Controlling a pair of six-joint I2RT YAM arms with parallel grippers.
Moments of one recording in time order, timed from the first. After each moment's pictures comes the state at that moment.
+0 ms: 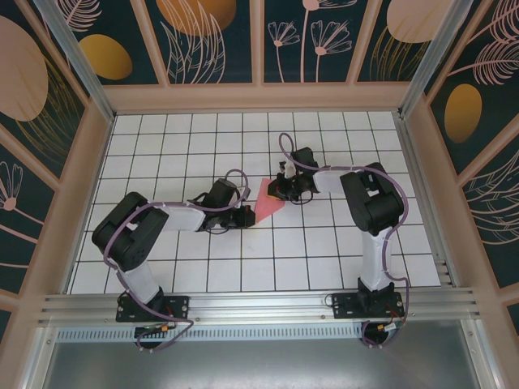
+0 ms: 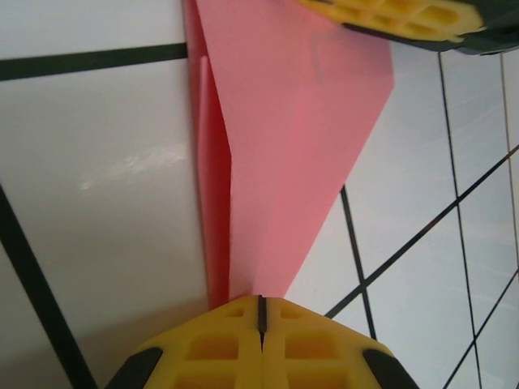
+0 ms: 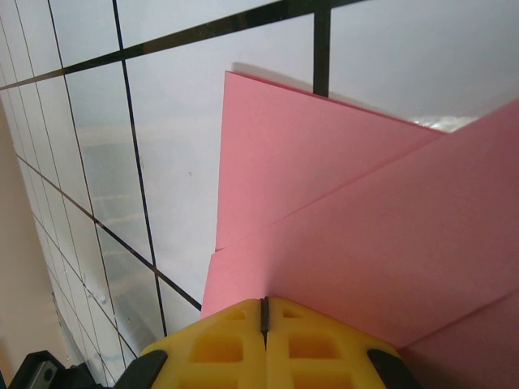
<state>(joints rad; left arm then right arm) -0.63 1.76 0.74 0.12 0.44 -0.63 0.45 2.04 1.14 -0.10 -0.65 0.66</state>
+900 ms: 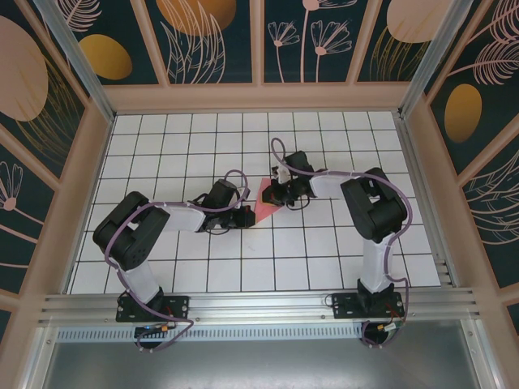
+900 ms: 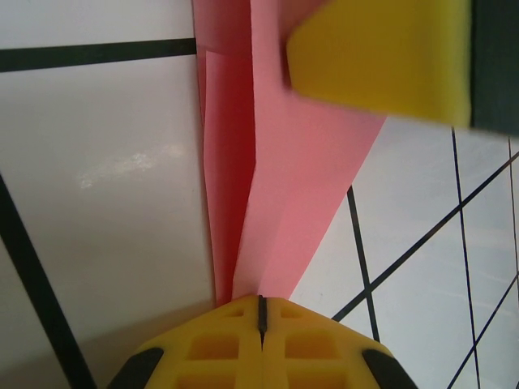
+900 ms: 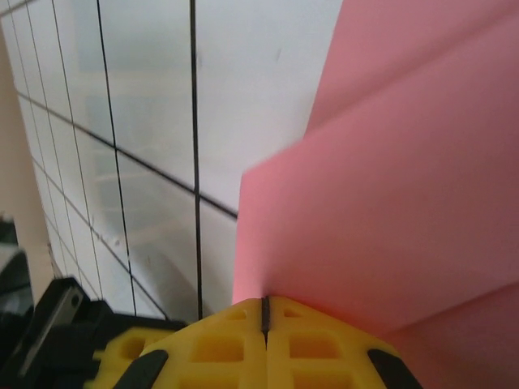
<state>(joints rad) -0.63 1.76 0.73 0.15 0.44 -0.65 0.52 1.96 1.09 -0.14 -0.68 0.62</state>
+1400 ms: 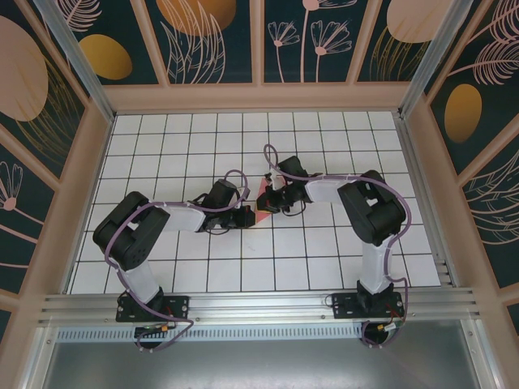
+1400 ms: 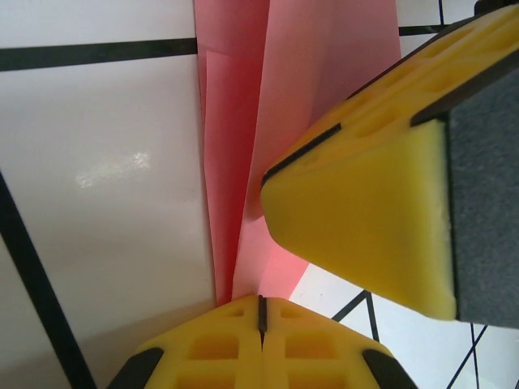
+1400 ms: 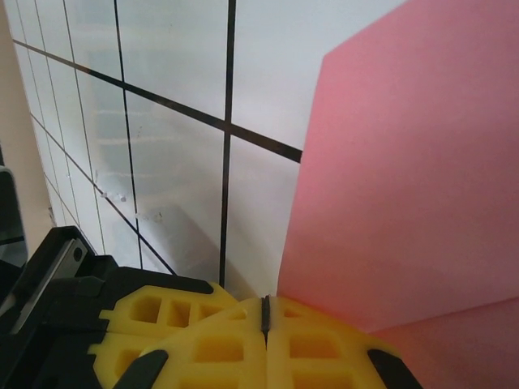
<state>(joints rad) -0.63 1.76 0.73 0.15 0.44 -0.65 0.58 1.95 1.07 -0.14 -0.70 0.62</state>
